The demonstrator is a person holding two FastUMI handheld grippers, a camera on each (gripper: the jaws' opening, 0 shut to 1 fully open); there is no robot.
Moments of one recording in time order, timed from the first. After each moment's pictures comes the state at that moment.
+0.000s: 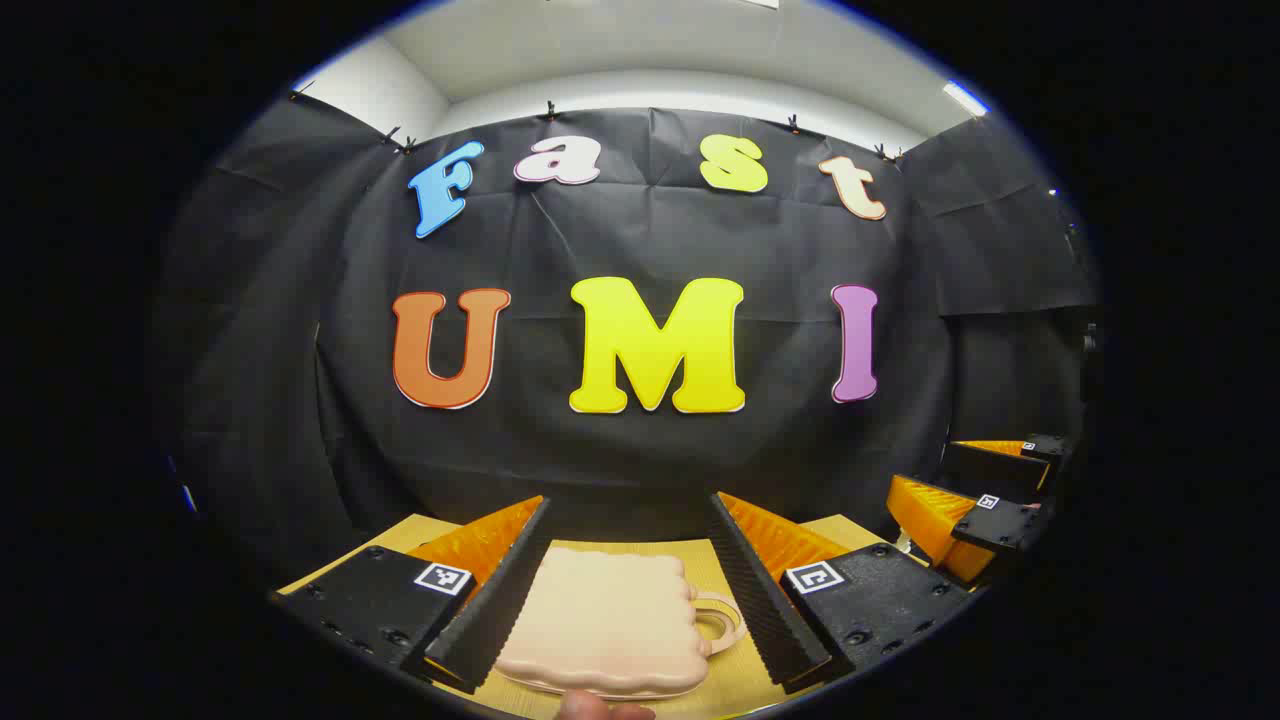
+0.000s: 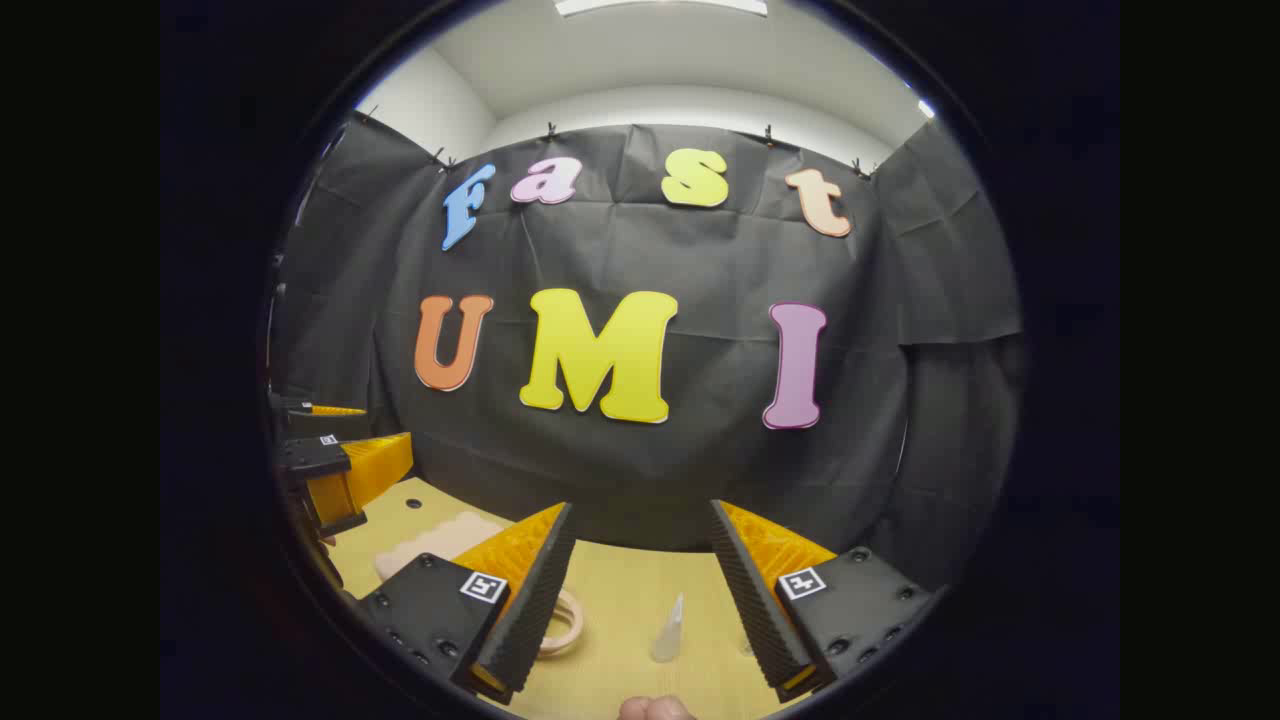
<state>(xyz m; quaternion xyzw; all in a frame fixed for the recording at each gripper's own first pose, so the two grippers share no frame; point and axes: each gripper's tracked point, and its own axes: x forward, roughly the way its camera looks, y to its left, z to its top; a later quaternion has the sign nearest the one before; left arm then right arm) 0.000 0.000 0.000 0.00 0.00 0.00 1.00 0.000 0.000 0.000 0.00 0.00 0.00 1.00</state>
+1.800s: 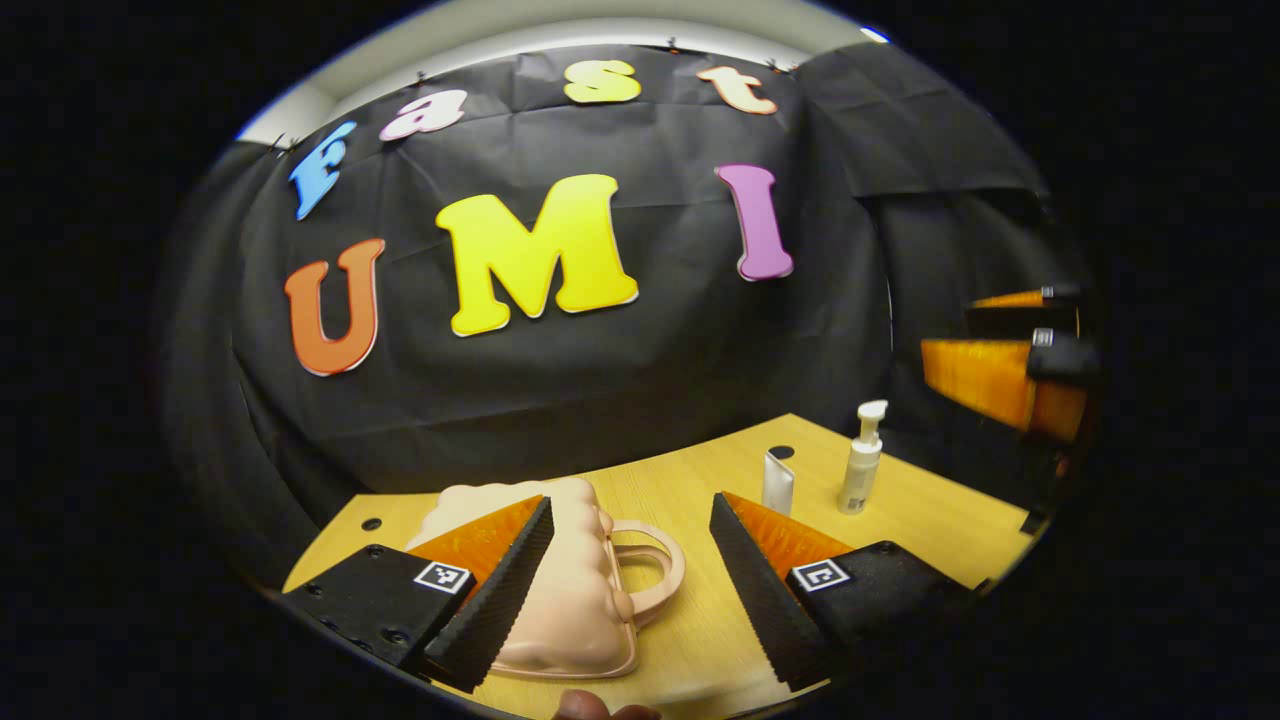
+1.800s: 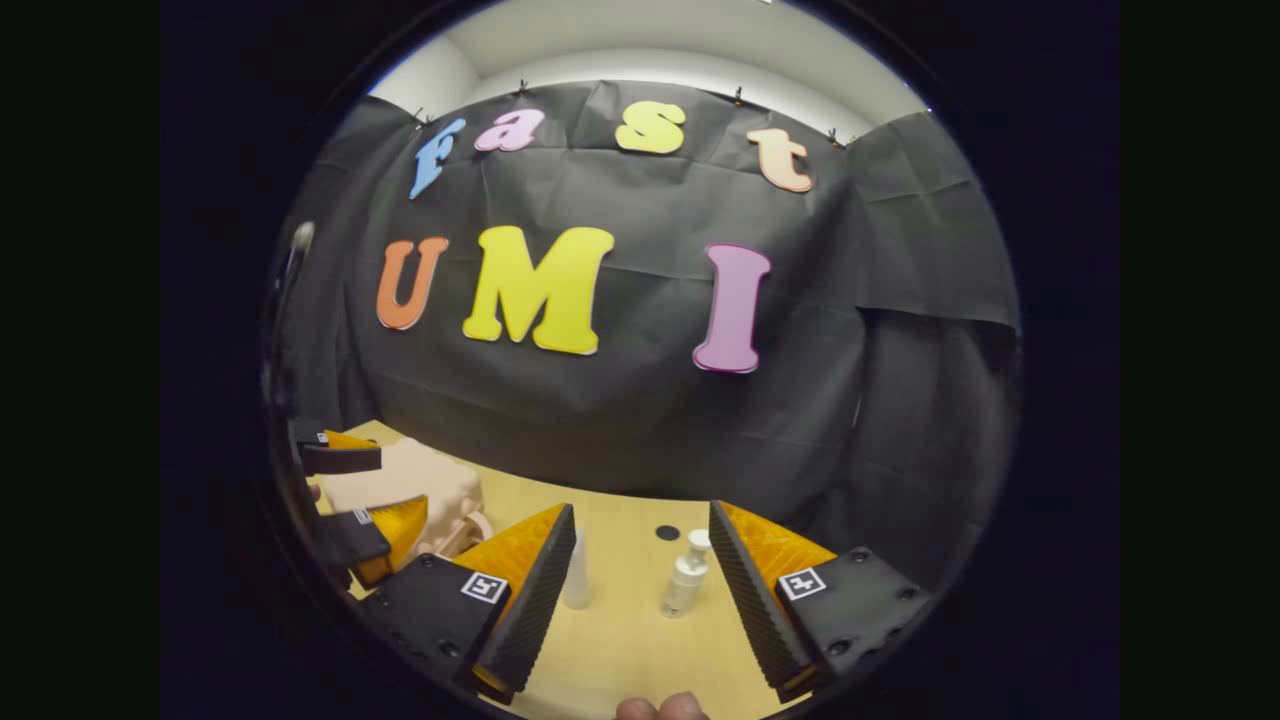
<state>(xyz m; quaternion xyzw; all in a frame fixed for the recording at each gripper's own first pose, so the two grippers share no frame) 0.026 -0.120 -0.138 0.14 0.11 -0.10 0.98 -0.031 -0.120 -0.067 -0.03 0.08 -0.07 0.99</state>
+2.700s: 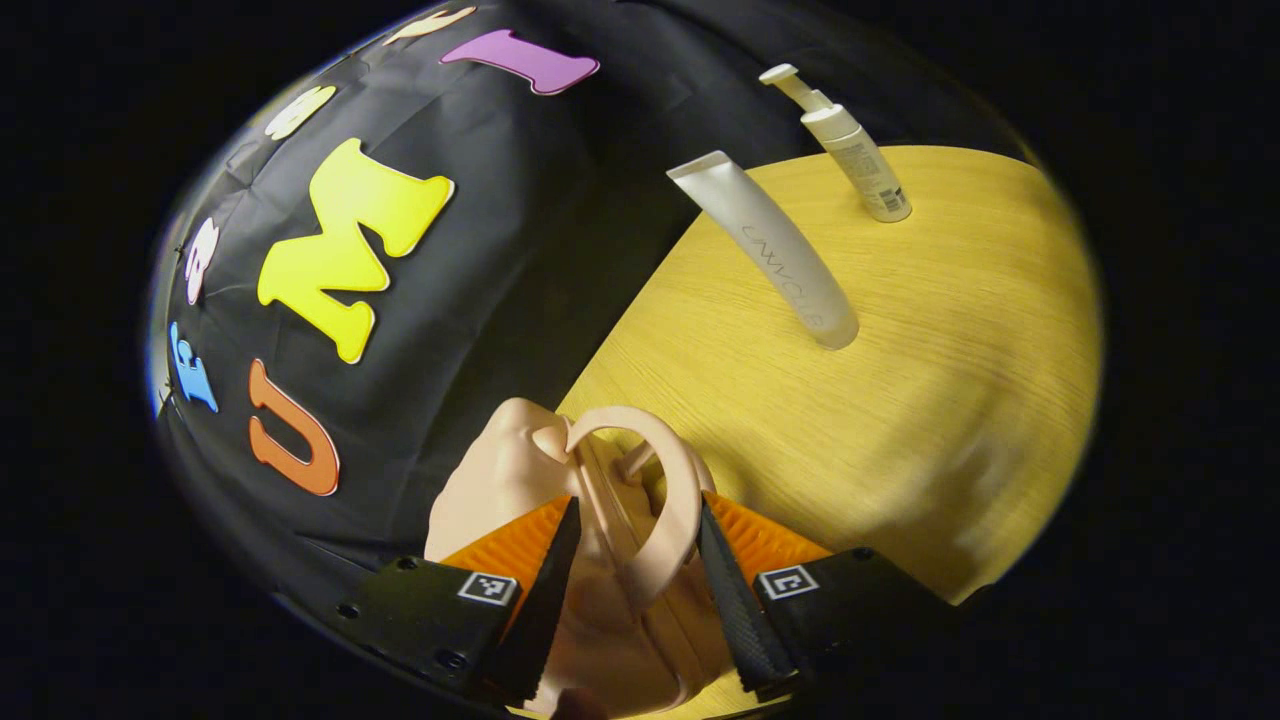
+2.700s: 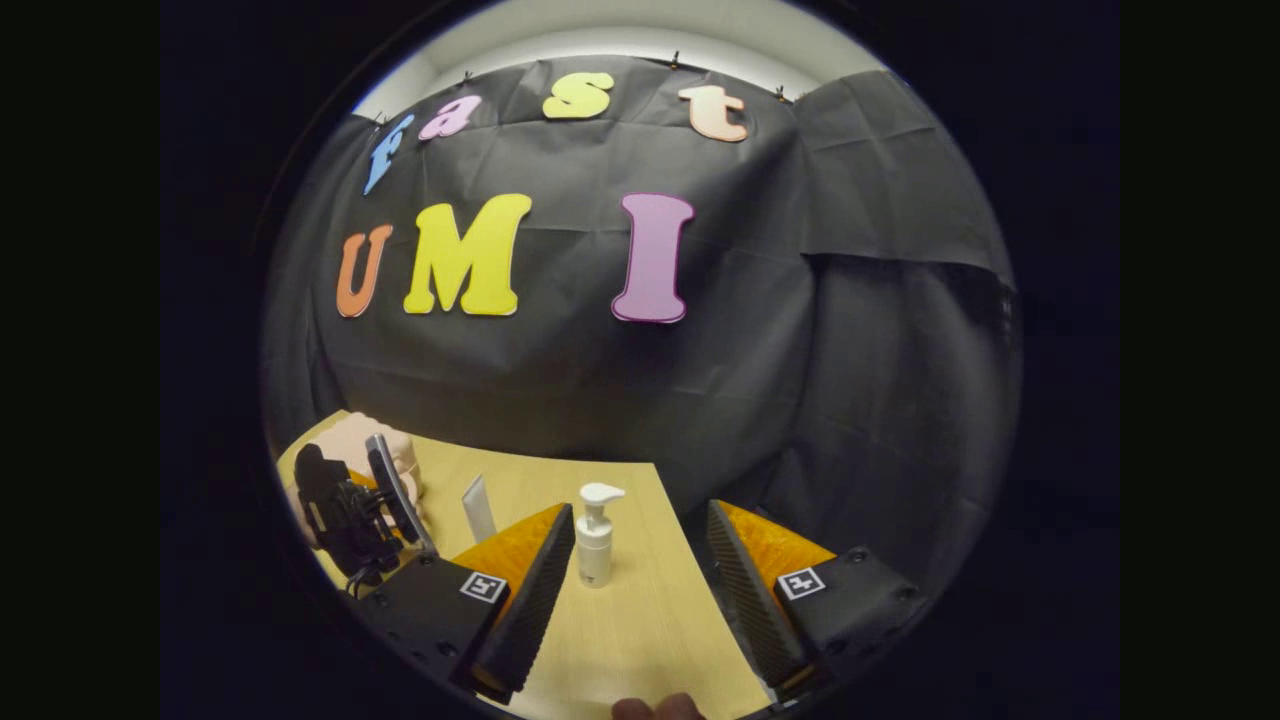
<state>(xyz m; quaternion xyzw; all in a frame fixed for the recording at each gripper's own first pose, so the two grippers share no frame) 0.087 -0.094 -0.287 0.46 0.26 -0.08 0.85 -0.038 -0.223 -0.119 0.01 0.12 -0.11 0.99</state>
